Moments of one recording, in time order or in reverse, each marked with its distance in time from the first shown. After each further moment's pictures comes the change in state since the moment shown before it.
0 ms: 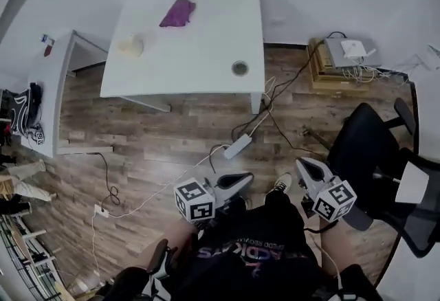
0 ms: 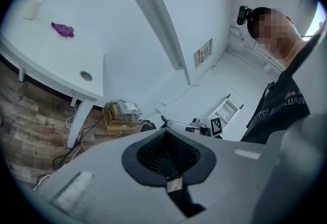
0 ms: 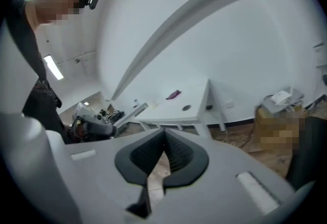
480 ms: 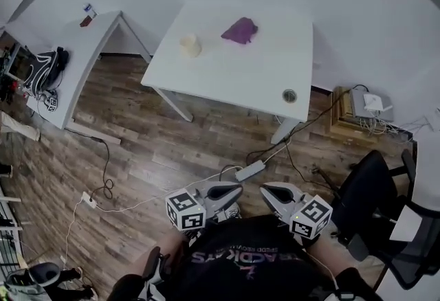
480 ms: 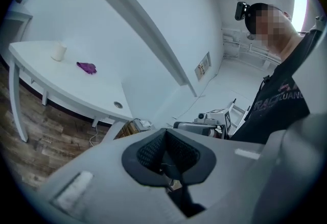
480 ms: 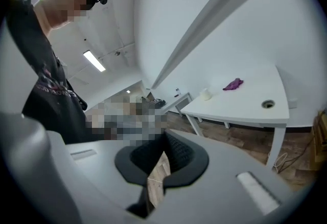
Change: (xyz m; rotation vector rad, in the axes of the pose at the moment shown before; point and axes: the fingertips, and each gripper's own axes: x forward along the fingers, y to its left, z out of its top) left arm -0.165 0.024 0.022 0.097 -0.177 0.129; right arm 0.108 0.228 -0.007 -0.167 0.118 0.449
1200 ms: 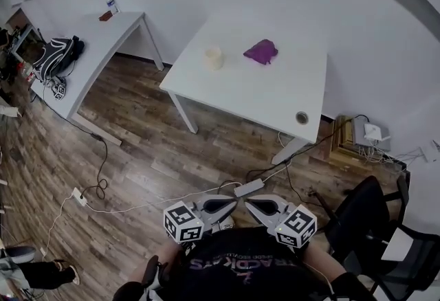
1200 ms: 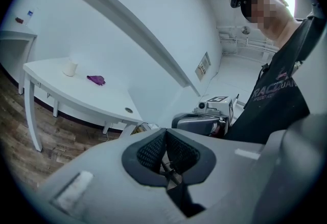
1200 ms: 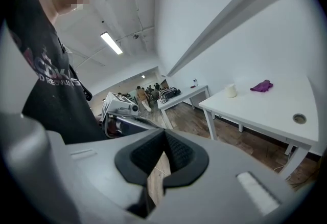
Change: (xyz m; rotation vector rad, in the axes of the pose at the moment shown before) left arm -0.068 0.008 -0.009 0.079 -0.041 0.068; right arm 0.069 0.068 -0.012 -0.188 0.149 0.138
